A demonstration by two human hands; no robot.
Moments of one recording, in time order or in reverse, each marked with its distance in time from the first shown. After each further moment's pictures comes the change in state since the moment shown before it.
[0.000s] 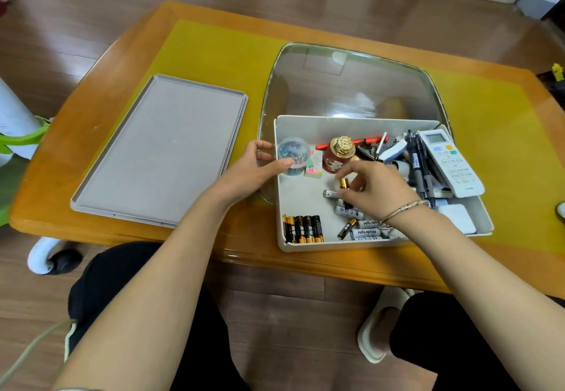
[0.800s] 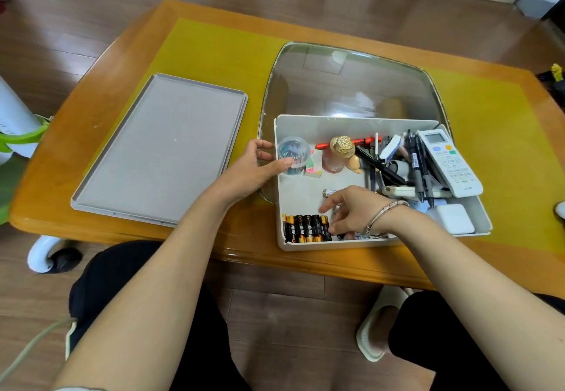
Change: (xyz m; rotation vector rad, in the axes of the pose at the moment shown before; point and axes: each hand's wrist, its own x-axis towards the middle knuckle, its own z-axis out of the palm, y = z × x) left_hand 0.000 0.000 0.000 0.000 0.010 0.000; right_hand 0.001 -0.007 0.017 0.097 -0.576 0.120
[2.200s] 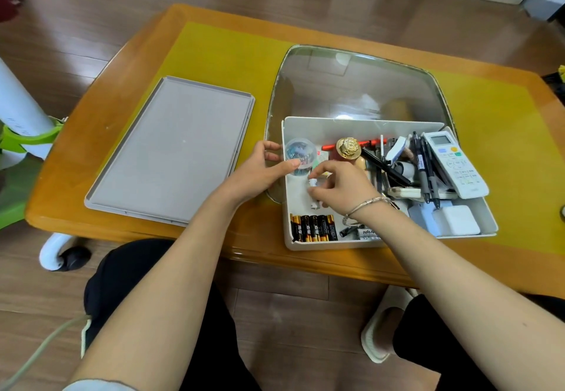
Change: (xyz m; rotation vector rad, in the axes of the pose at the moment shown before) left_hand -0.003 0.002 0.000 0.046 -0.004 0.010; right_hand 0.019 -0.033 0.009 0.133 0.512 -0.153
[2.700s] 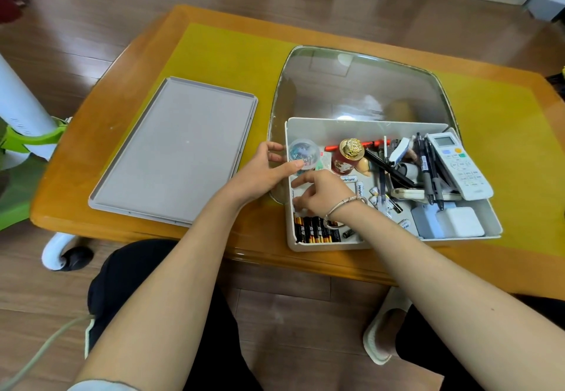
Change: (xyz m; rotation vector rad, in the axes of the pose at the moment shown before) left_hand -0.002 0.004 0.001 0.030 -0.005 -0.014; right_hand 0.015 -0.007 0.029 0.066 -0.211 0.075
